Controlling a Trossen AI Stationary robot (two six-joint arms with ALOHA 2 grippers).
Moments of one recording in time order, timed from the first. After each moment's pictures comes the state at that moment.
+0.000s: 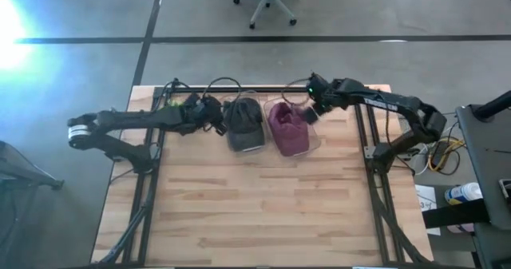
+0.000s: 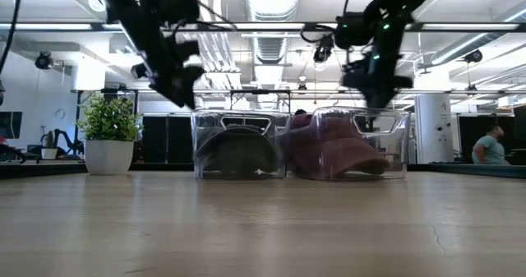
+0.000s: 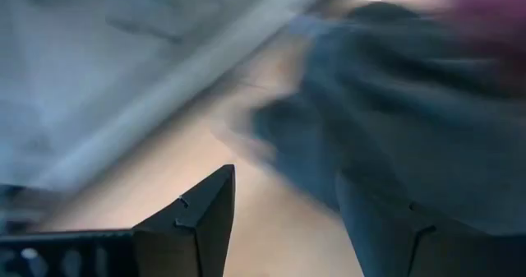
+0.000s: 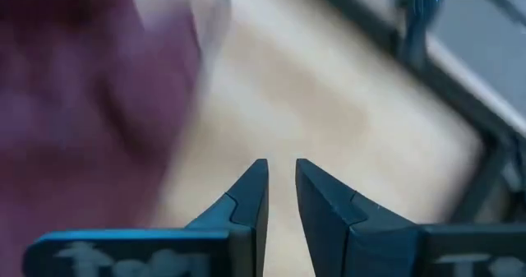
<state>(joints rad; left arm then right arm) 0.31 1.27 0.85 -0.43 -0.58 -0.30 -0.58 1.48 1.12 -0.89 0.27 0.33</state>
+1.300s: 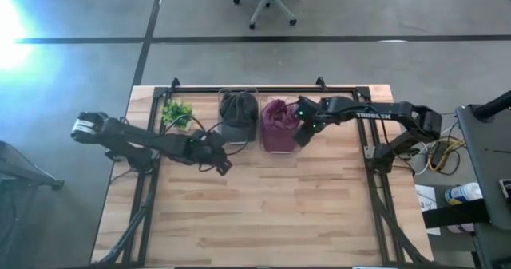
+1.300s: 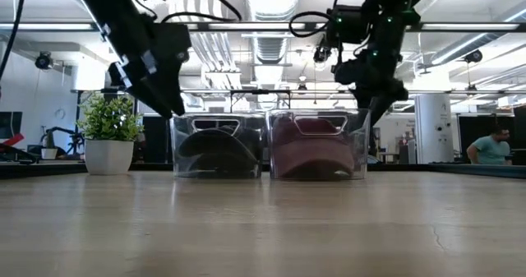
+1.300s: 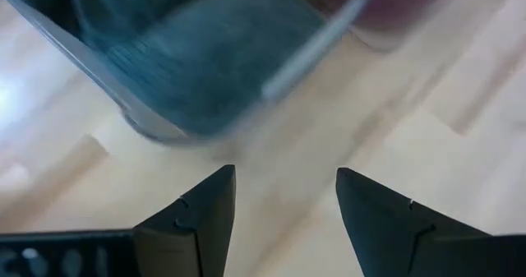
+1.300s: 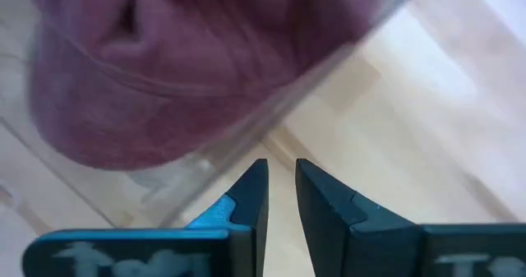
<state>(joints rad) -0.13 1.32 0.85 -0.60 -0.47 -0.79 -0.36 1.51 1.04 -0.82 0.10 0.44</state>
